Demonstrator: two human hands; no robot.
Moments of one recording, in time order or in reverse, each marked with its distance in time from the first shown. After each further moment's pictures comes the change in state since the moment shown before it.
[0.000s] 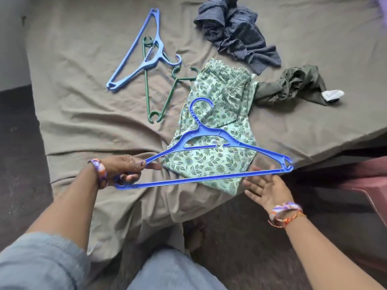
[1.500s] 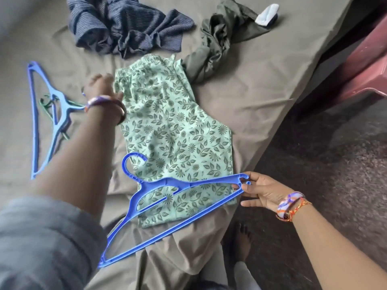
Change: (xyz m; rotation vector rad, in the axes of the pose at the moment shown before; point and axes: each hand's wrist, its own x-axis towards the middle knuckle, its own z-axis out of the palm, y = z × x) left_hand 0.297 0.216 -0.045 0.339 0.955 0.436; right_hand 0.067 0.071 -0.045 0.160 -0.315 0.073
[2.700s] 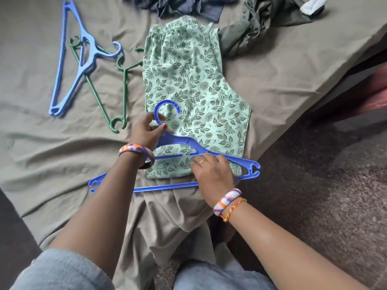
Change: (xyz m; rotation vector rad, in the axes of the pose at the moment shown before) left_hand -0.223 -0.066 -0.063 -0.067 -0.377 -0.003; right_hand 0.024 0.055 0.135 -1.906 0.551 -1.094
